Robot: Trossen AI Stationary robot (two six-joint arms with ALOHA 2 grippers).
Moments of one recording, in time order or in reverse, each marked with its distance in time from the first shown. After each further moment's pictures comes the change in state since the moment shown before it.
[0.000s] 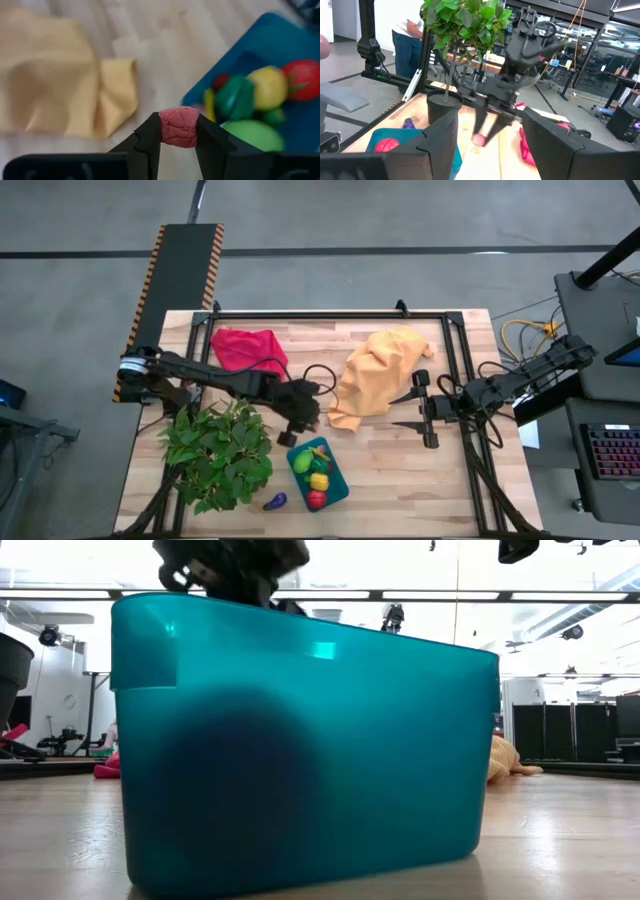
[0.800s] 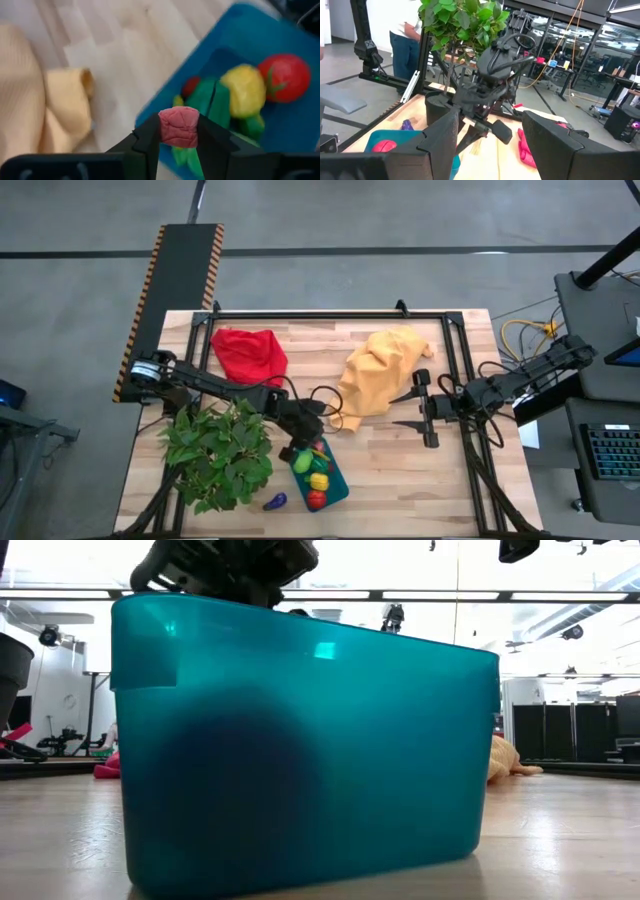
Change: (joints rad) left arm -0.086 0.105 -0.007 0.103 0.036 -0.011; right arm 0.000 -0.006 0.000 0.001 0.008 -0.001
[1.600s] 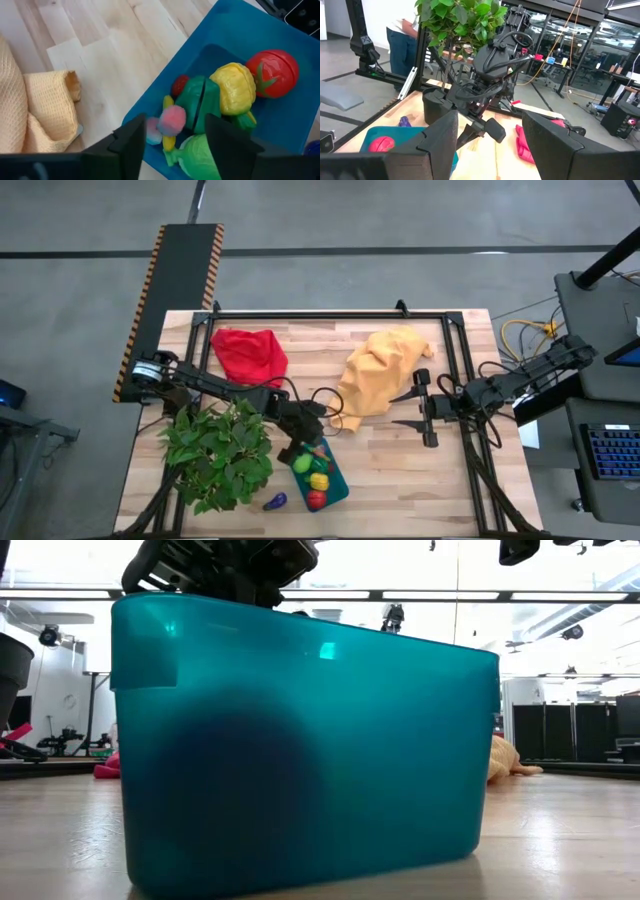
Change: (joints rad) left arm -0.003 0.014 -0.004 0.008 0.046 0.022; right arm 0.000 0.000 0.000 -0.014 0.015 0.001
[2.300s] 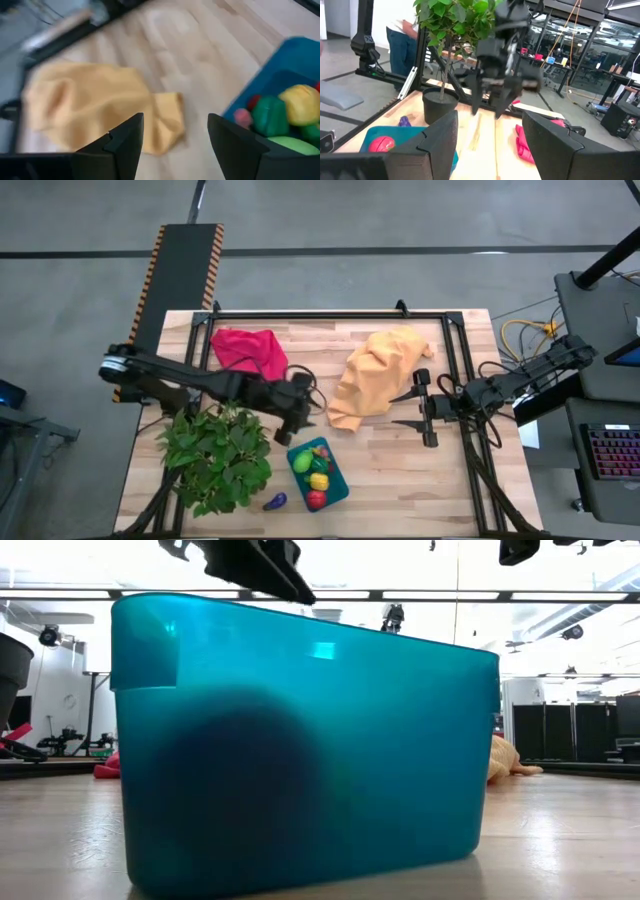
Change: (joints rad) left arm 0.012 -0.269 0.004 -0.059 -0.340 0.120; right arm 0.000 0.000 0.000 -0.001 0.000 0.000
